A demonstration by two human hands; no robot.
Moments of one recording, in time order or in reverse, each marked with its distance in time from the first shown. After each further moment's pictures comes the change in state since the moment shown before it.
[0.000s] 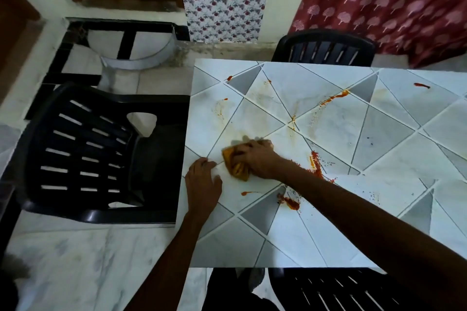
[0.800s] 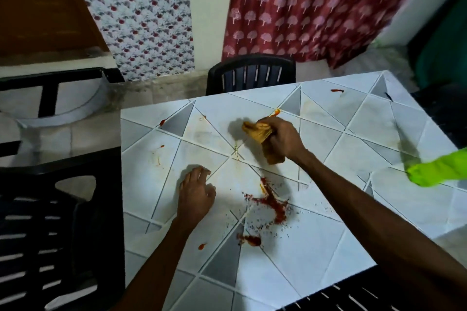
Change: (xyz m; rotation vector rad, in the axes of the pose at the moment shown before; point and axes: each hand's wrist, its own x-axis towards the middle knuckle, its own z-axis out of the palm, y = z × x) left_hand 0.093 0.106 0.053 0.089 -0.174 0.412; right_hand -0.127 0.160 -0.052 0.645 0.794 0.657
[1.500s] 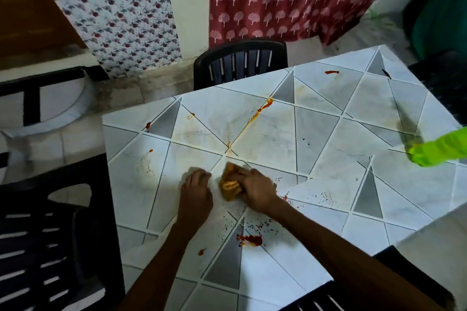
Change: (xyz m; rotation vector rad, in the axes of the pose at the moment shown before) left_hand 0.017 -0.002 0.024 0.021 -0.099 0.105; right_hand -0.078 0.013 0.105 -0.272 -0.381 -0.045
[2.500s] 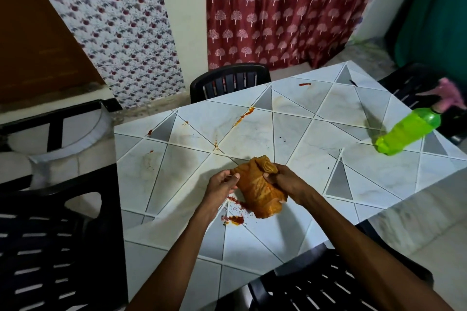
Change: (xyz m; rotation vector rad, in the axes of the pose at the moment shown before) left_hand -0.039 0.148 -0.036 -1.096 -0.232 -0.479; right_hand -0.124 0.059 -0.056 1.074 0.080 0.443
